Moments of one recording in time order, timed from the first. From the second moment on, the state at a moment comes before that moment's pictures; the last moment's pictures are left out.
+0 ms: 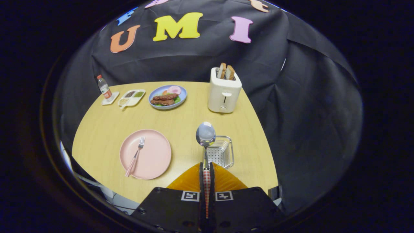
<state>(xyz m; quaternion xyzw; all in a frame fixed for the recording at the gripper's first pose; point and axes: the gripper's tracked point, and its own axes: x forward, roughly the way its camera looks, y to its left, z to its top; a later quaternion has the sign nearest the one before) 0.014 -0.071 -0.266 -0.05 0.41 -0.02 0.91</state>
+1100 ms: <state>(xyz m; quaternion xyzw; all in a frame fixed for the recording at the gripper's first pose) 0.028 -0.125 -0.290 -0.06 0.57 0.02 0.82</state>
